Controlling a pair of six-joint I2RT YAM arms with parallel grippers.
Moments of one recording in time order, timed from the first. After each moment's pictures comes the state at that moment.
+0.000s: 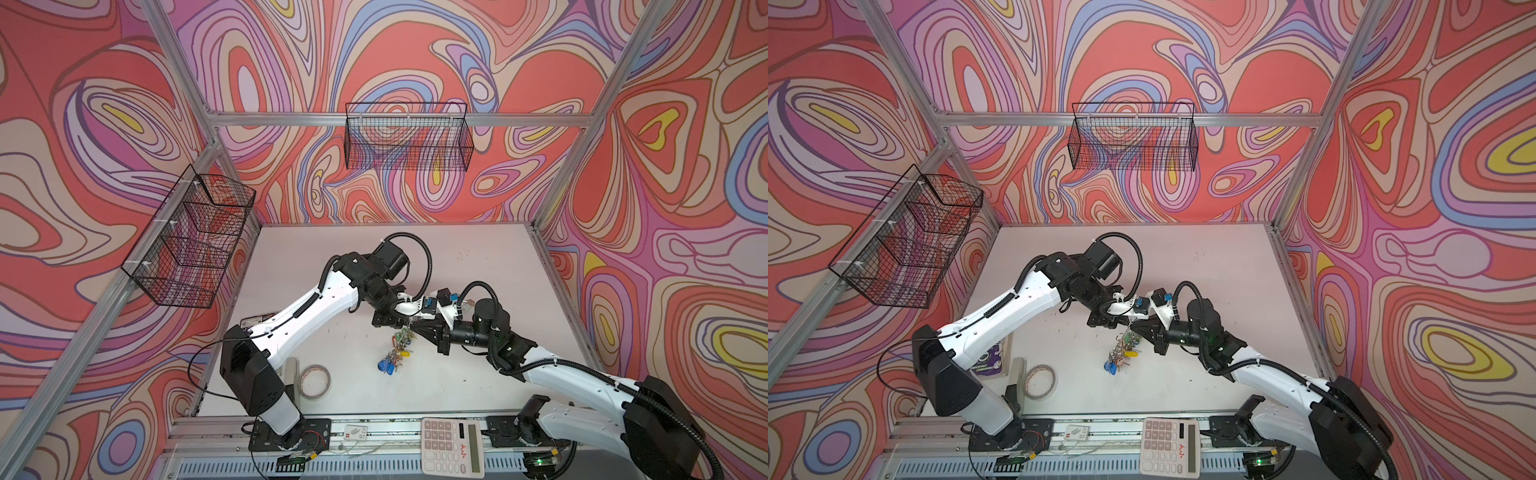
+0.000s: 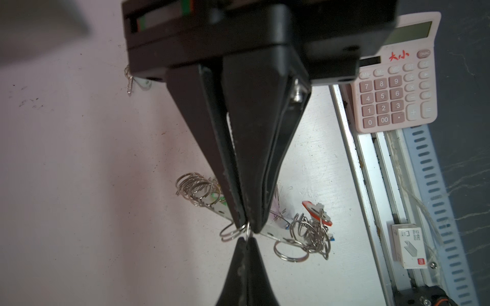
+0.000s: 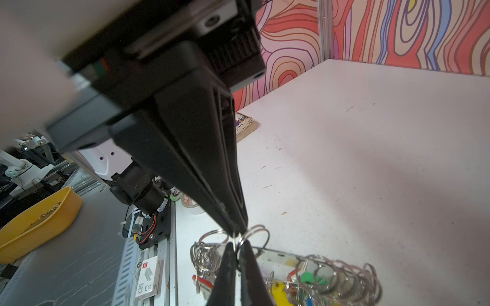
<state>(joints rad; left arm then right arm) -0.75 1.62 1.58 -1.18 0.41 0.96 0.67 1.11 0.48 0.41 -0.63 0.19</state>
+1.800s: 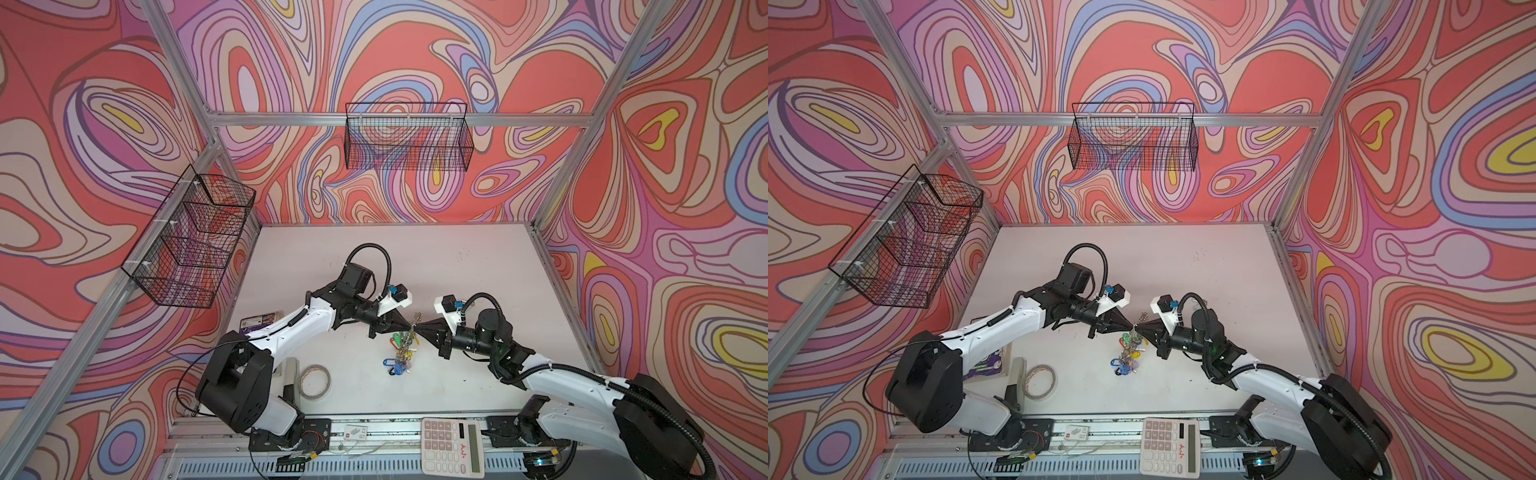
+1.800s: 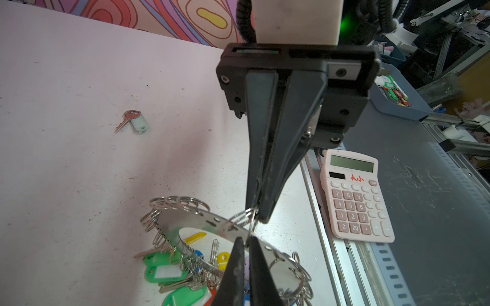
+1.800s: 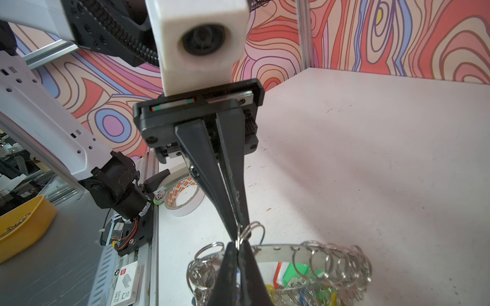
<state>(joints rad) -0.54 1.49 0.97 -0.41 1.00 0.57 0.67 1.12 0.36 0.59 -0.56 0.21</state>
